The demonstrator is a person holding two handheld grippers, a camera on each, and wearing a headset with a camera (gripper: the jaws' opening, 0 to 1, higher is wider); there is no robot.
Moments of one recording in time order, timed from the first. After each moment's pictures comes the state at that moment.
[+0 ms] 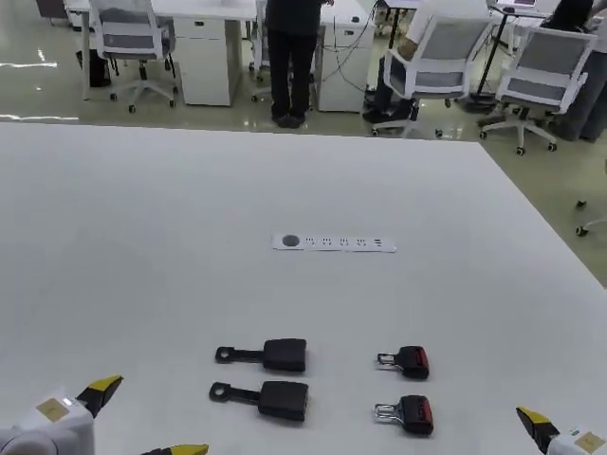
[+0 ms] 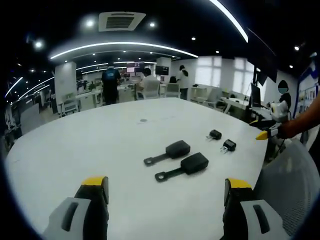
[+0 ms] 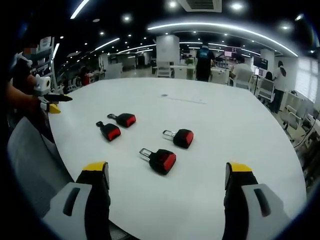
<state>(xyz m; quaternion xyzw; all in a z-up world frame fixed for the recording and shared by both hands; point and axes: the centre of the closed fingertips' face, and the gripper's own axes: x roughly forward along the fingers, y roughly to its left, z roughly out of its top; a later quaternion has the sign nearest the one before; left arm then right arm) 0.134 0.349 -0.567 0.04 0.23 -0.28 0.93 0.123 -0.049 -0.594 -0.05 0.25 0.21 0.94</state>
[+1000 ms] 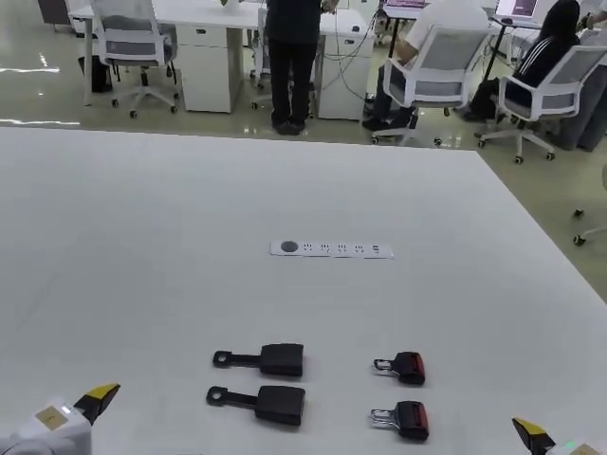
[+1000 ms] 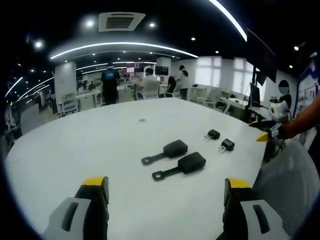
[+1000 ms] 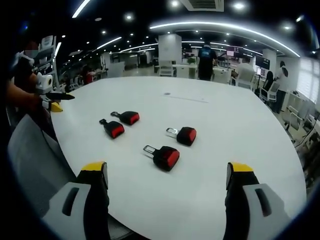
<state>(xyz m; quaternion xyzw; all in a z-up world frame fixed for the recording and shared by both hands) 0.129 0.346 -0.570 0.04 0.23 -0.28 0.93 0.116 -0.049 -0.597 -0.05 0.26 0.21 0.94</state>
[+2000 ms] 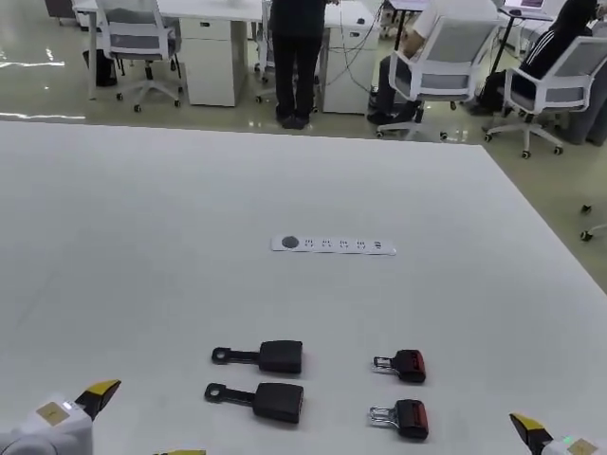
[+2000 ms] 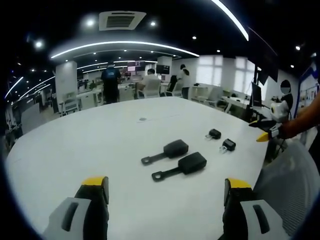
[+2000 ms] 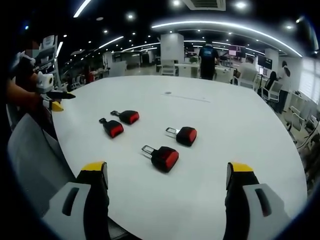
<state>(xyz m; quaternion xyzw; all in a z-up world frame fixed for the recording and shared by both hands) 0.132 0.344 -0.573 0.04 0.24 -0.27 0.93 0.121 -0.049 -0.596 -0.05 0.26 0.22 0.94</state>
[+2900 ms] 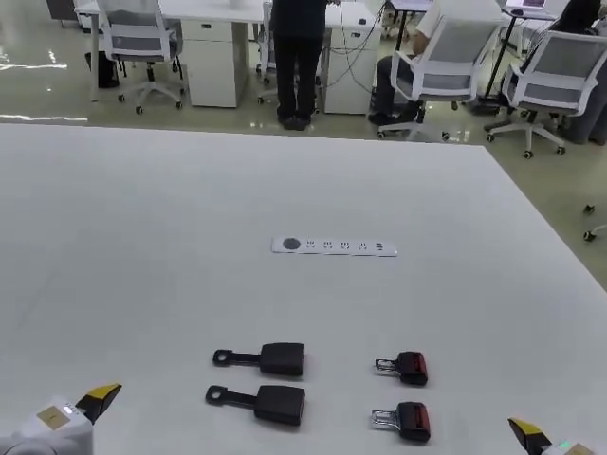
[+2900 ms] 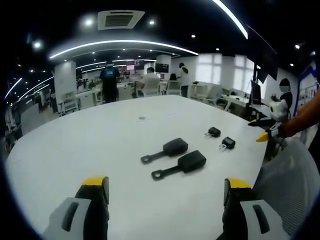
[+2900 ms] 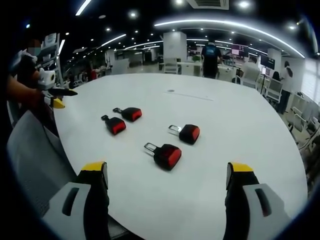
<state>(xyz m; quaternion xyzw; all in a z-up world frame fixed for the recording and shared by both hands) 0.132 0.344 -0.574 0.04 0.24 -0.27 0.93 0.119 -0.045 -0.598 -0.05 0.27 0.23 0.93</state>
